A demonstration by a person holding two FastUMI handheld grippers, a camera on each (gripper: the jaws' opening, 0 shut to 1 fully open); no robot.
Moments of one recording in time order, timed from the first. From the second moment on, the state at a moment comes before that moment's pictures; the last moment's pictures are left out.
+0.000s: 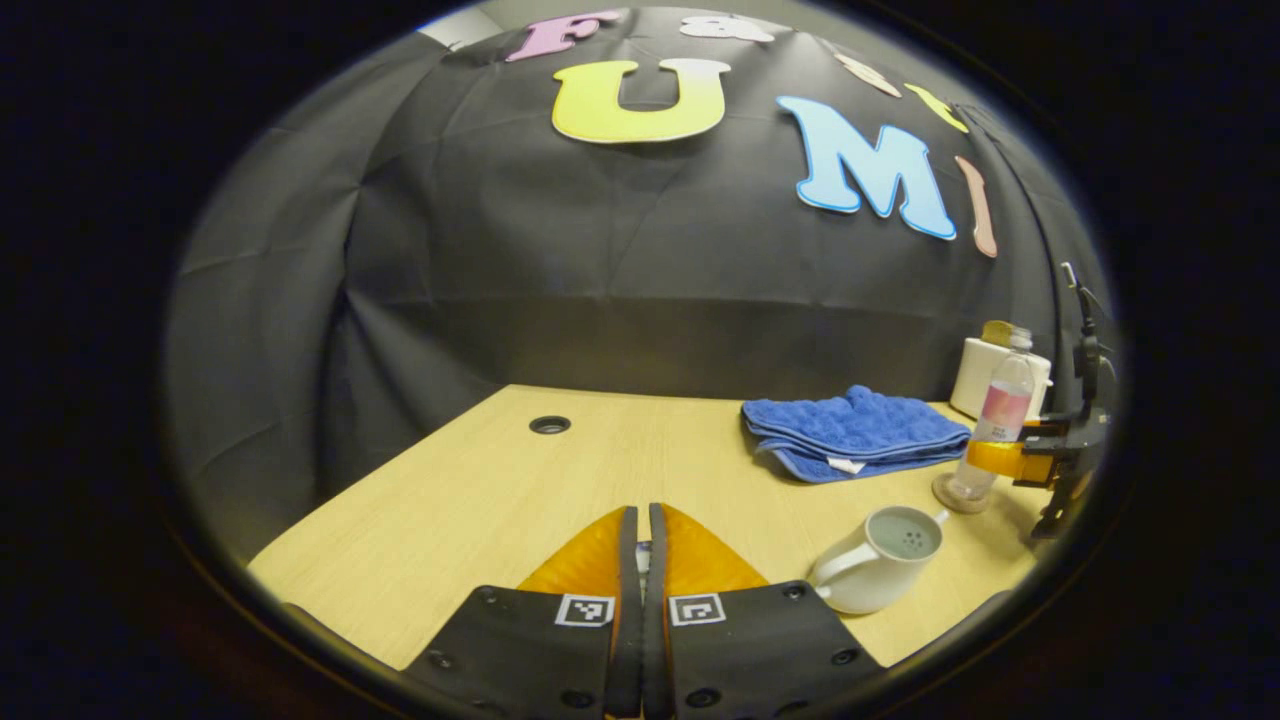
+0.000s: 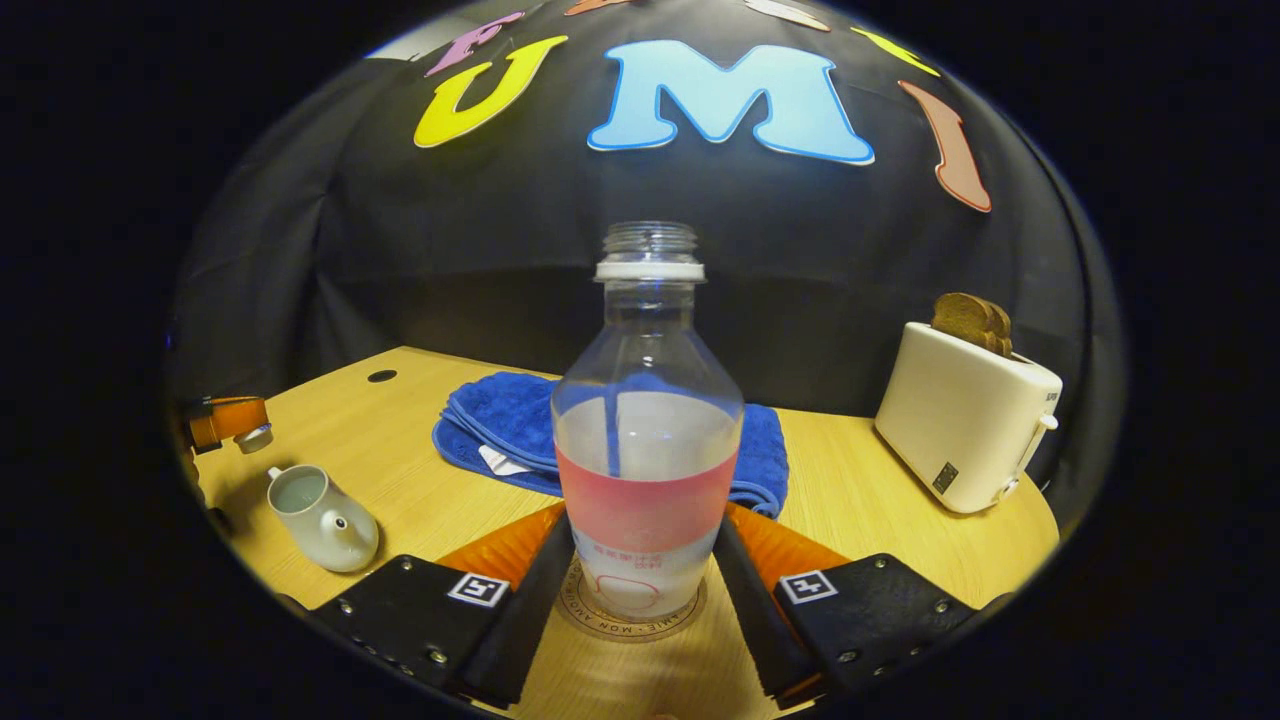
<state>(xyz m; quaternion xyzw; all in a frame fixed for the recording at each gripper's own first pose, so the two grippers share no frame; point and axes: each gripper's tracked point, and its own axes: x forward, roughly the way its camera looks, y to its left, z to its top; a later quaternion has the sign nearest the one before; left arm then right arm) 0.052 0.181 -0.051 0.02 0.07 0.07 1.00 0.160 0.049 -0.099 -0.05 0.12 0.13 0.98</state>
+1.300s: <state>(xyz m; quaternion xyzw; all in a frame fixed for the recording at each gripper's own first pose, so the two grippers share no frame) 0.062 0.056 -0.004 0.03 0.02 -0.04 1.00 0.112 0.002 -0.044 0.00 0.04 0.14 0.99</state>
